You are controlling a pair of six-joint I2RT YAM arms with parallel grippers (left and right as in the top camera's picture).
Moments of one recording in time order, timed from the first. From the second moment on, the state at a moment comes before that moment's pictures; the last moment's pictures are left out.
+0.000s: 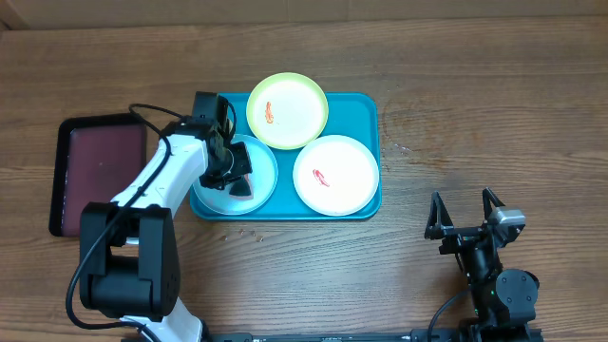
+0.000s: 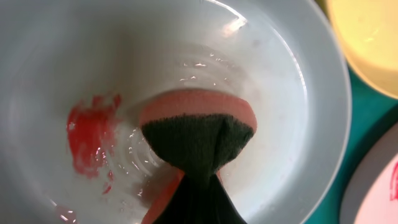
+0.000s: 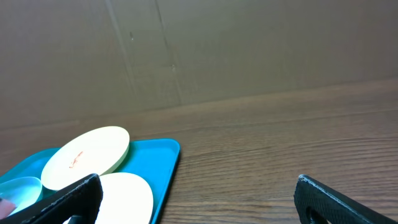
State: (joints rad) left arm -0.12 1.82 1.18 -0.75 0.13 -0.39; right arm 0.09 0.01 0.02 -0.04 -0.04 0.20
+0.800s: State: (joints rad) left arm -0.12 1.82 1.26 -0.79 0.09 -0.39; right arm 0.09 0.01 0.02 -0.04 -0.04 0.20
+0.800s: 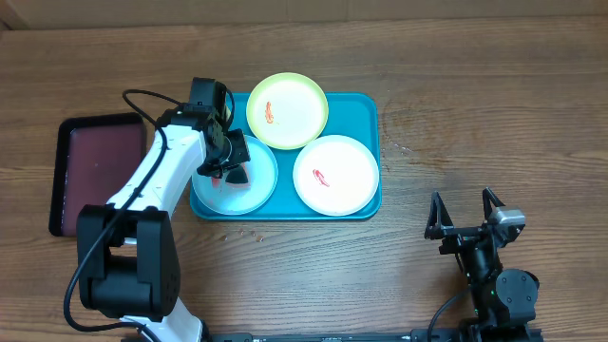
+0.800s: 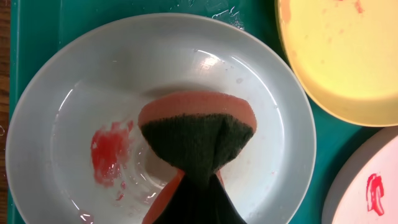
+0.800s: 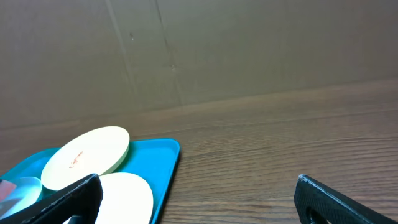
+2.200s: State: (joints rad) left arm -0.14 1.80 1.07 -0.65 -0.17 -0.46; right arm 0.09 0.01 0.02 -0.03 -0.04 0.20
